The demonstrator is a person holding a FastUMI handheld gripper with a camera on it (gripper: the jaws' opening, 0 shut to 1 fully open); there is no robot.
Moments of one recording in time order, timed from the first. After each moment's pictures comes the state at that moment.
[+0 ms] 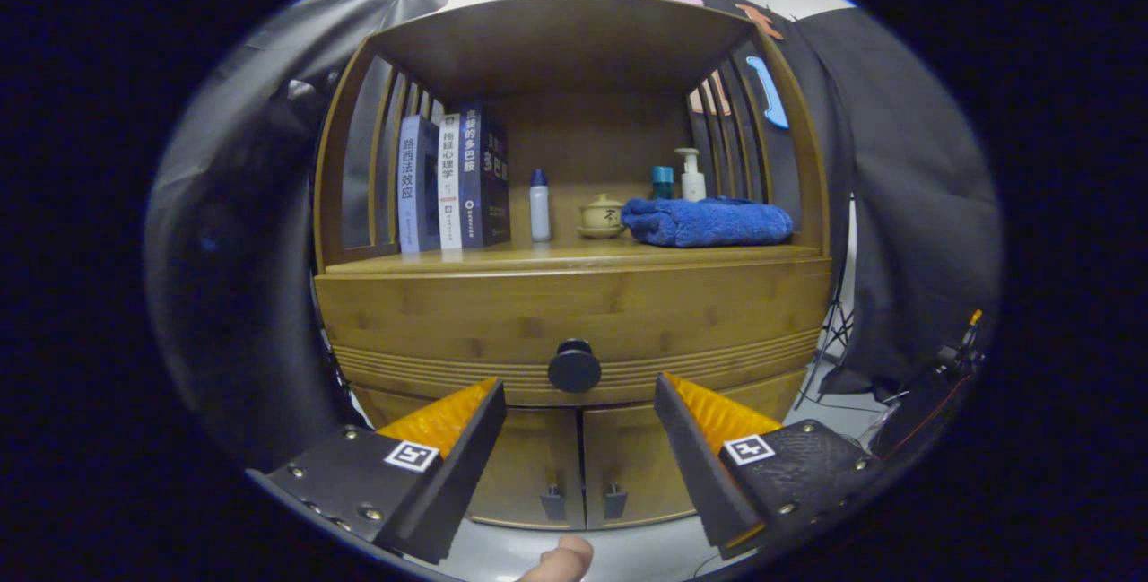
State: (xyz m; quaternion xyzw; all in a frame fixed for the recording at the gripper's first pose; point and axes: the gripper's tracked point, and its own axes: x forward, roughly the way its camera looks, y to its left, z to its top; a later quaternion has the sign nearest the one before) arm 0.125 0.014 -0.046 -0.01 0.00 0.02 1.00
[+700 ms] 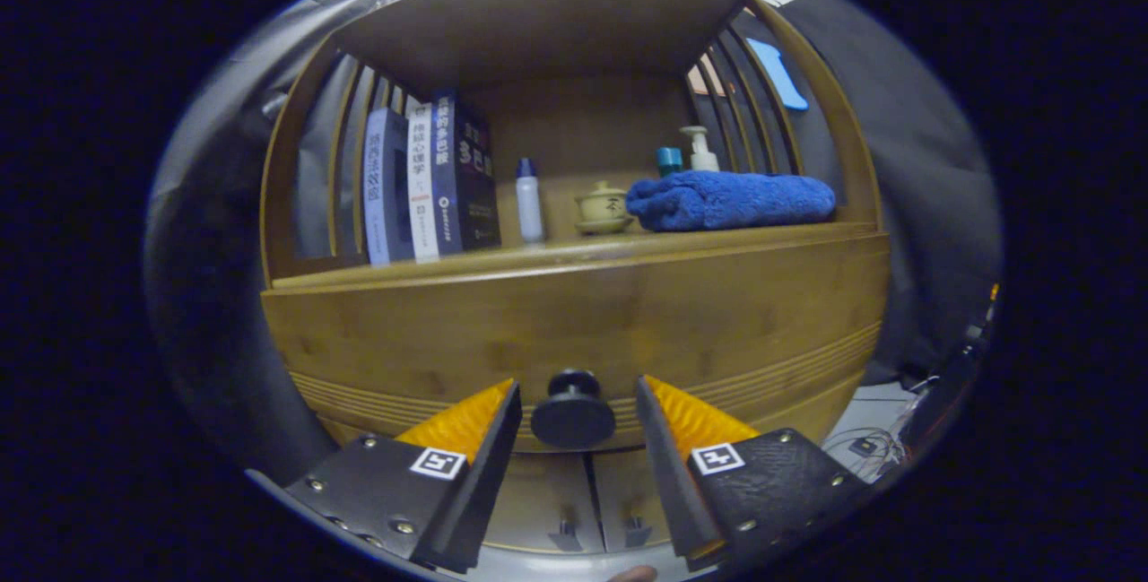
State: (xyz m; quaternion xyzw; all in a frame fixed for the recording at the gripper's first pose) arm 0.199 0.016 -0.059 0.02 0.02 0.02 1.00
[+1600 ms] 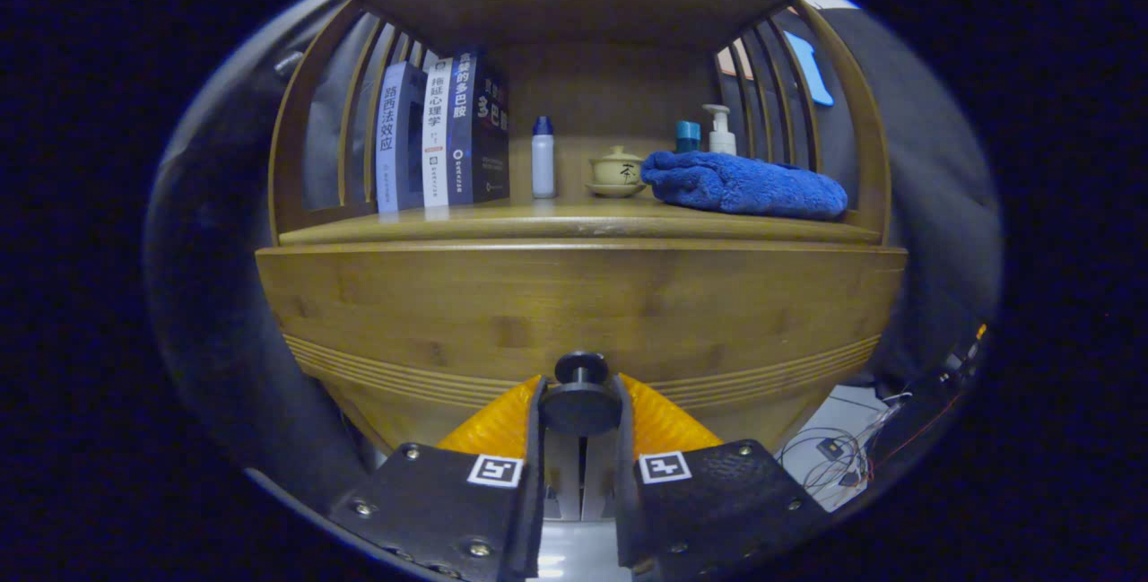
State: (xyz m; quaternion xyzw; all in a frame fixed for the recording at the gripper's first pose) arm 0.159 0.013 -0.060 -0.03 0.07 0.02 1.00
